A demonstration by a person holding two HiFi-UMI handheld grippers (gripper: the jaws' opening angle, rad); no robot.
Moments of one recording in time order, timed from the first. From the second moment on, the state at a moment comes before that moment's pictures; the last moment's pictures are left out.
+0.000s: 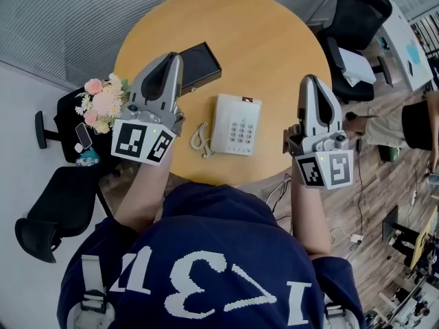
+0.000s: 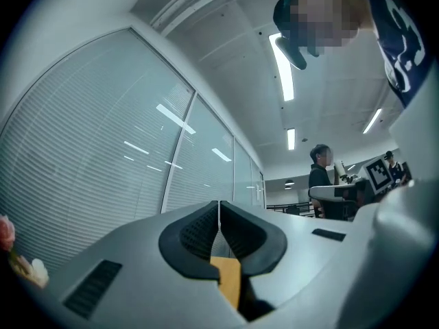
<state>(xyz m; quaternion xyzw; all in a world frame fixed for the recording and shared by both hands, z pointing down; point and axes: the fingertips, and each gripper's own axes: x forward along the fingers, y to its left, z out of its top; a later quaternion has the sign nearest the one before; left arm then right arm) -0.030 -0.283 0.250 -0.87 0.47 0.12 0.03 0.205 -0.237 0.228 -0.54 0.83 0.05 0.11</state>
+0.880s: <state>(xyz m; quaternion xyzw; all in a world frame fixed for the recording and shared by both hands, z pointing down) -0.004 -0.295 0.452 -0.87 0.45 0.01 -0.19 0.217 -0.247 0.475 -0.54 0.82 -0.19 -0.04</state>
